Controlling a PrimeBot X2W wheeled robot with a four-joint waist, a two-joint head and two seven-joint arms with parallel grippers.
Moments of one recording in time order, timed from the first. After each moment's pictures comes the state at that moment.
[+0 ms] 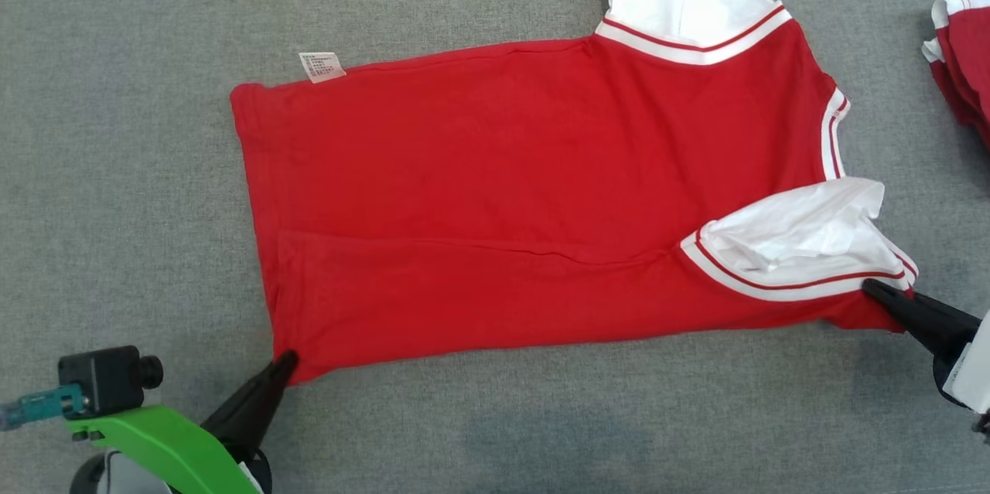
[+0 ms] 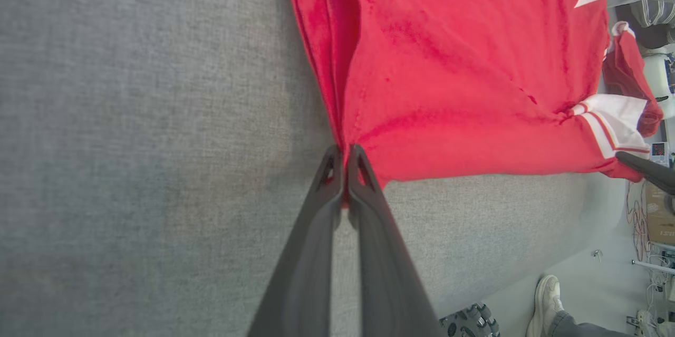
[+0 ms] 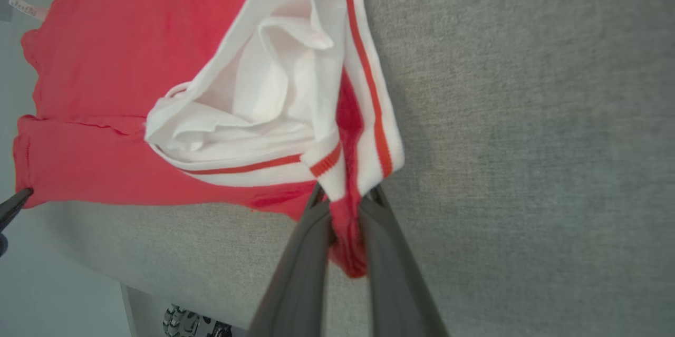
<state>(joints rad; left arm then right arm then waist) 0.09 0.62 -0.32 -0.38 -1.13 0.18 0.31 0.00 -0.33 -0.27 -0.30 0.85 0.13 0.96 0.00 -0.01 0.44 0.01</state>
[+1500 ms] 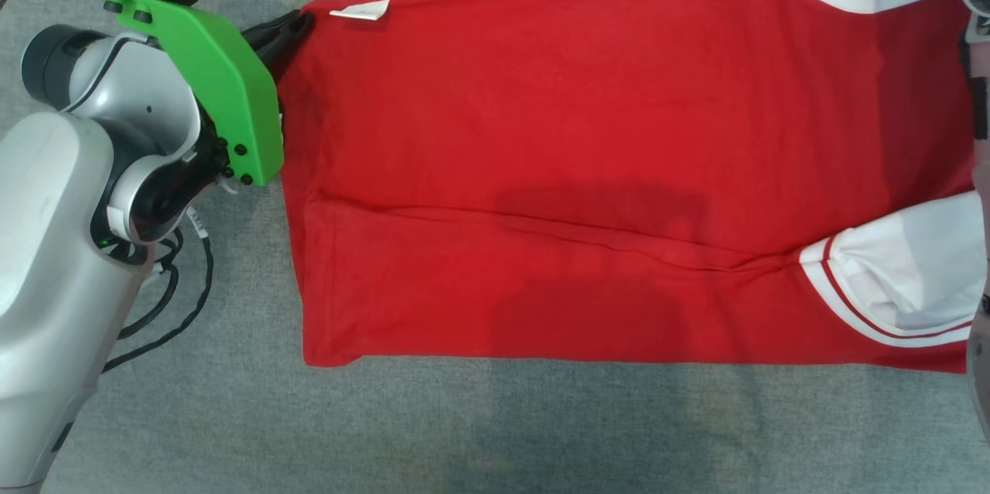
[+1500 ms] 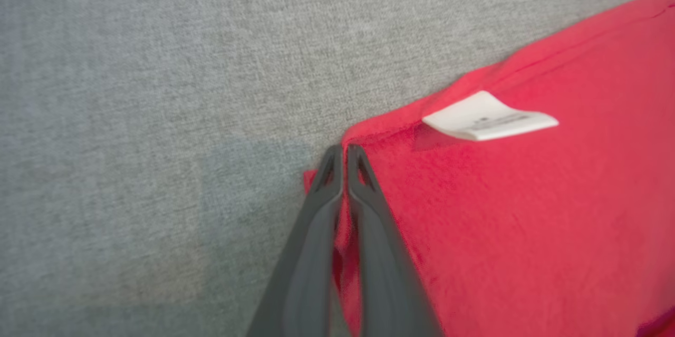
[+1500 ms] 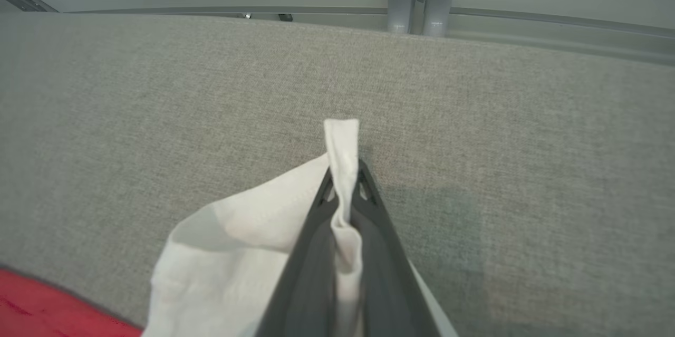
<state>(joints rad) -0.88 0.51 -0.59 0.13 -0.87 0.00 0.62 -1.11 -0.27 0.07 0.37 0.36 0.13 0.73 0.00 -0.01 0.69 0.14</state>
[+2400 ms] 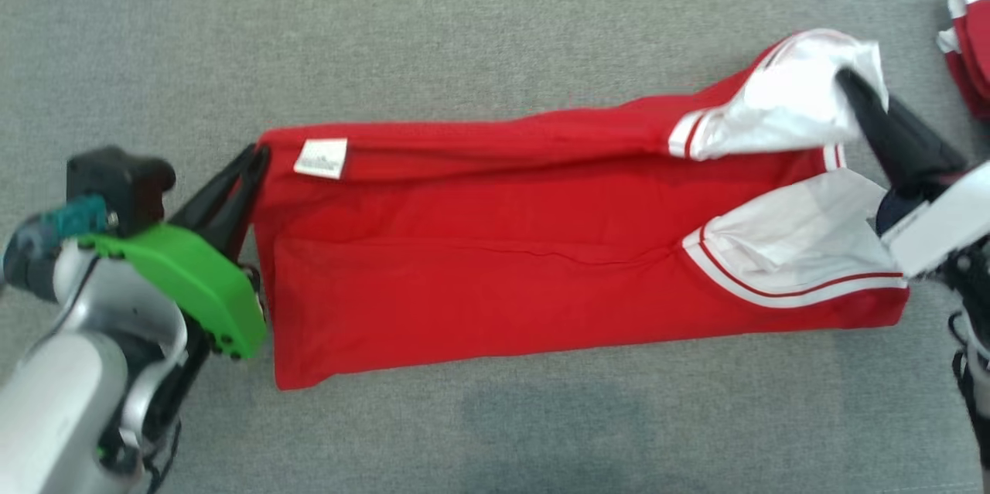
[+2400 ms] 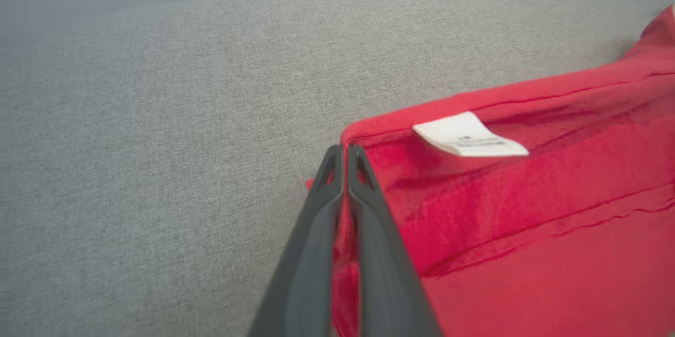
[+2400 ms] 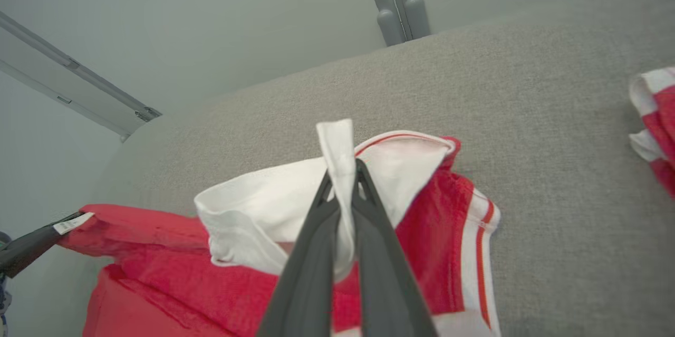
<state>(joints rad) -0.45 0.65 -0.52 -0.16 -0.76 0.13 0.28 -0.34 -0.28 -0.09 -0.24 0.75 0.13 0.52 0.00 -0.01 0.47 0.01</state>
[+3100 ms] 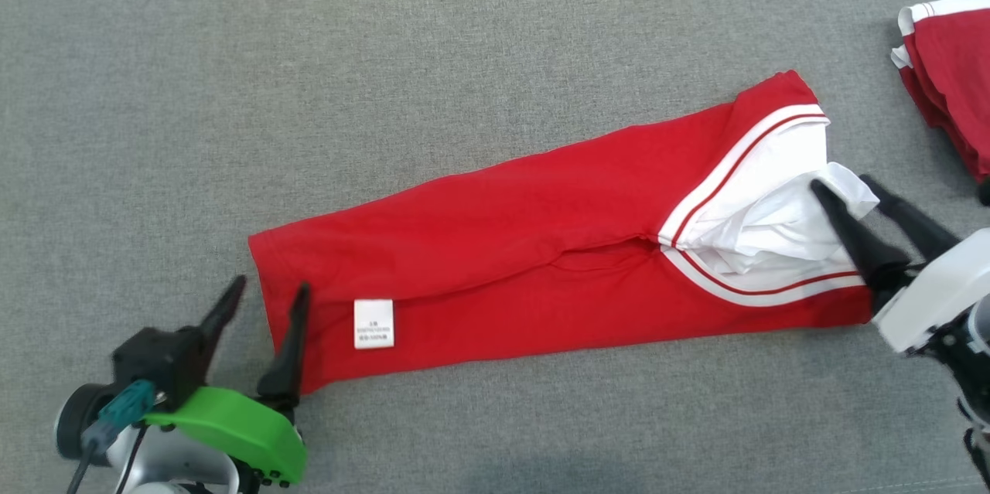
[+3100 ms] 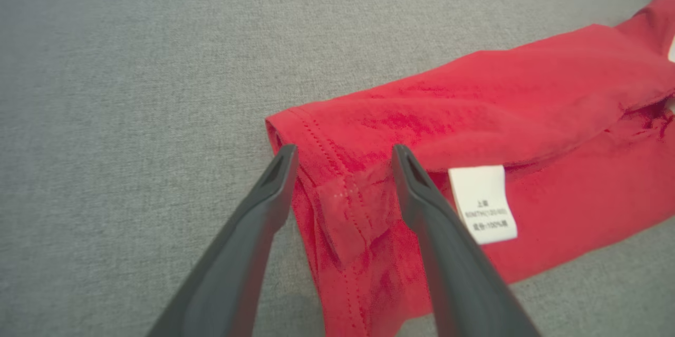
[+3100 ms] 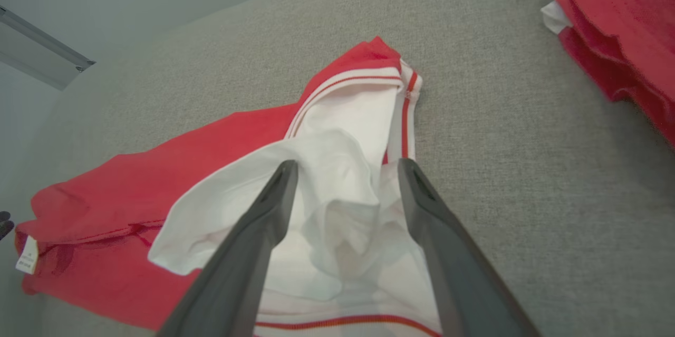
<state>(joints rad) -0.10 0.60 -0.55 -0.22 -0.67 0.31 0.03 -0.15 -0.38 -0.02 -0.15 0.74 0.13 0.41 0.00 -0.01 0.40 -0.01</state>
